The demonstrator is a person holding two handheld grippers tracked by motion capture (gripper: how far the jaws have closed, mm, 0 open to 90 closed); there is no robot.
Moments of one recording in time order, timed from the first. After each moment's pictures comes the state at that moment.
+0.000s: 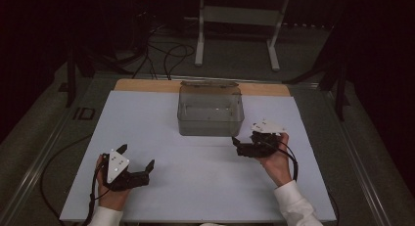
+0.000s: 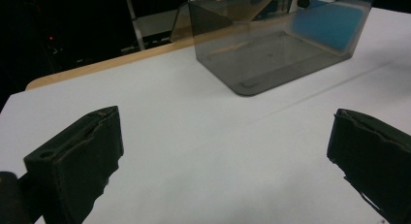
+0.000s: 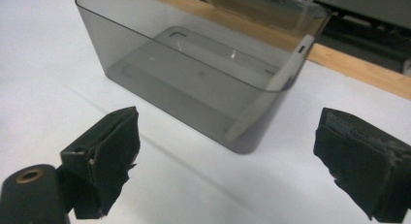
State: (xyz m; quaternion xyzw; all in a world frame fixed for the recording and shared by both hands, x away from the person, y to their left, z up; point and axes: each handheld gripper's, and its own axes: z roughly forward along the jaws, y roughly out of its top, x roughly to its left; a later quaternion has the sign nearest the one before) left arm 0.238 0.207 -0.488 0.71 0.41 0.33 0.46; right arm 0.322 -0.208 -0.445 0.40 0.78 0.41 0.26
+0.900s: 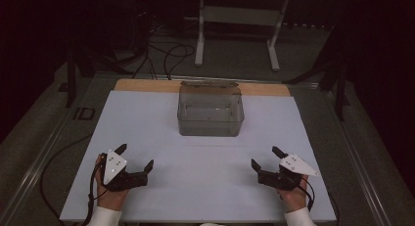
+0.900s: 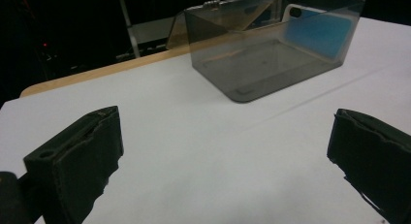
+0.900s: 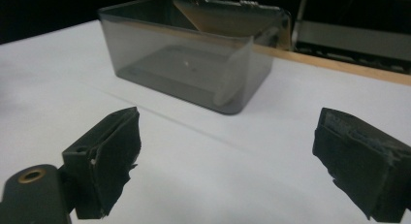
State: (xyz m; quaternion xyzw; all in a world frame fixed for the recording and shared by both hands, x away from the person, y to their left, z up) left arm 0.237 0.211 -0.487 0.71 0.40 0.33 0.47; right arm 0.249 -0.267 -0.493 0.40 0.70 0.51 0.29
